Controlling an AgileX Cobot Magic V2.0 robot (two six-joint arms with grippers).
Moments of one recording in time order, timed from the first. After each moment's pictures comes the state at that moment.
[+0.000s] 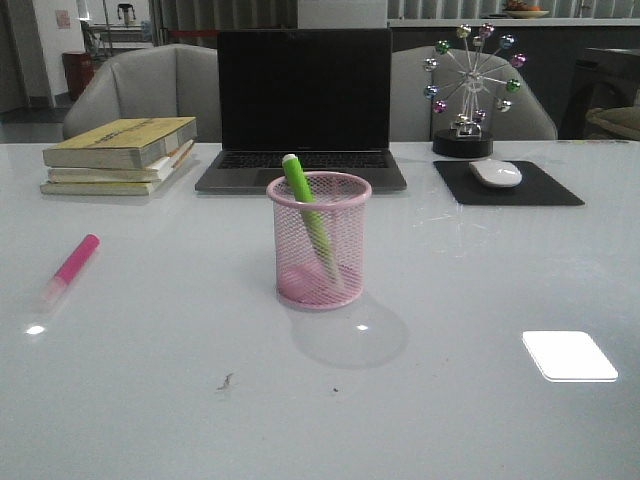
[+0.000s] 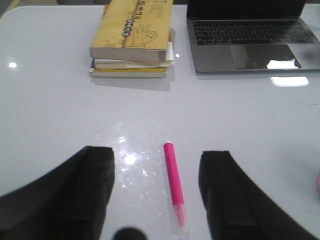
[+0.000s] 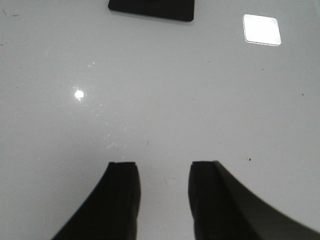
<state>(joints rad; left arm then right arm) -0.14 1.13 -0.78 0.01 0.21 -0.05 -0.06 0.83 -0.71 0.03 0.61 -0.08</state>
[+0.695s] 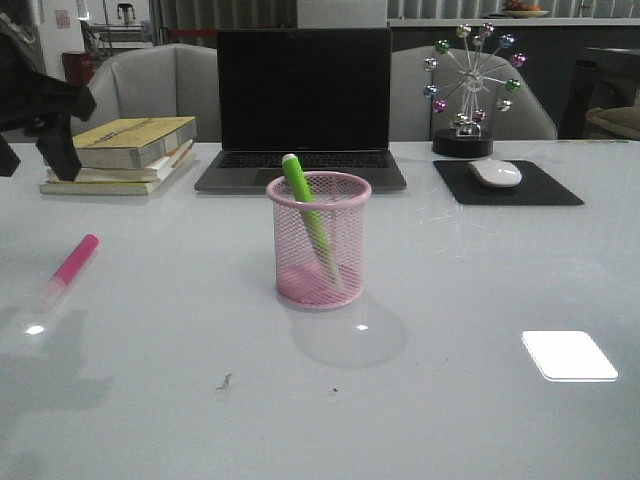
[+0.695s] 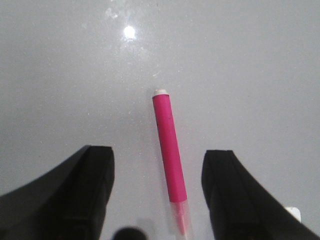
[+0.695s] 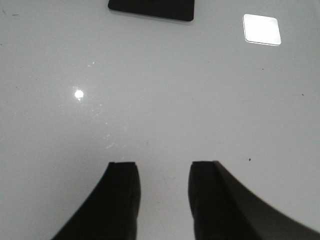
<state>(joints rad) -0.16 1.78 -1.31 0.01 0.62 -0.05 -0.06 0.83 -0.71 0.03 0.61 -0.09</state>
